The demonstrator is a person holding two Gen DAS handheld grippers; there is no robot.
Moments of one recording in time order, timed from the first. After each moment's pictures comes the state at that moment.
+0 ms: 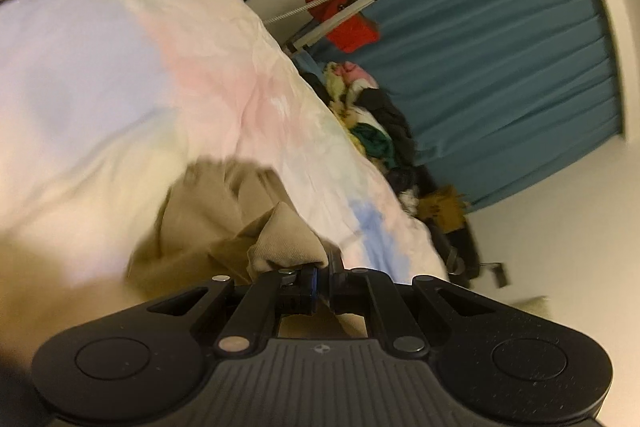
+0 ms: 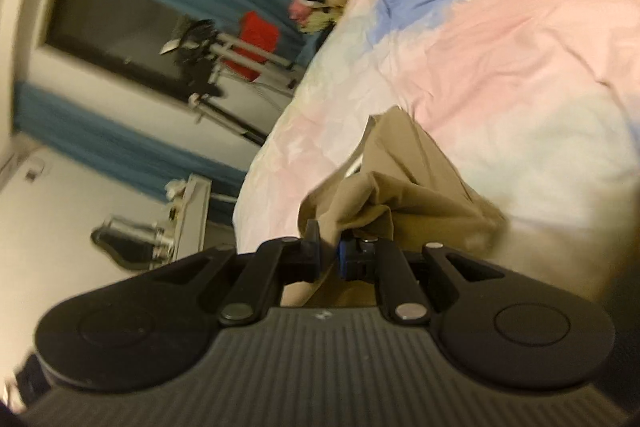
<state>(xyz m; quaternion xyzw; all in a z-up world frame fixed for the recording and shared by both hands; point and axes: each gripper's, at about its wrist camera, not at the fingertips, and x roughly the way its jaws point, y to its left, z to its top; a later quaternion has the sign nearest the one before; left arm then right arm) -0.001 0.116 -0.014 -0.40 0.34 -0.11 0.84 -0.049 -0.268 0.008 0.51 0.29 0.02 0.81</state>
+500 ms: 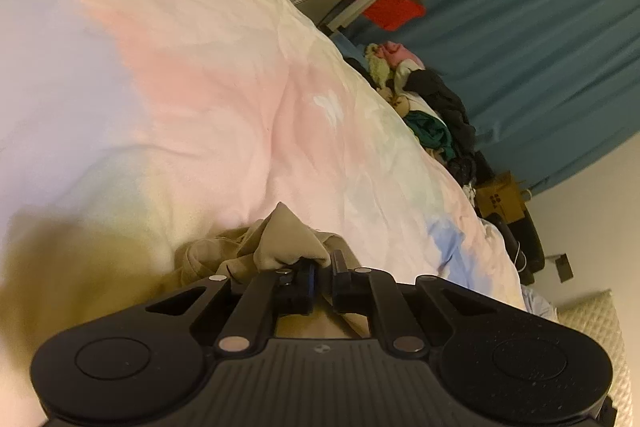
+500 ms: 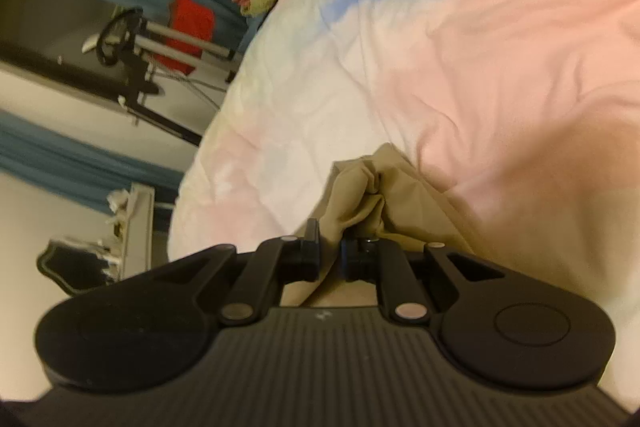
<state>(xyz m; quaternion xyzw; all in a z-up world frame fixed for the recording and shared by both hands) 0.135 0.104 -0.096 -0.35 0.38 -0.10 0.85 0.113 -0.273 -0.082 0.50 0.36 -0.02 0.79</state>
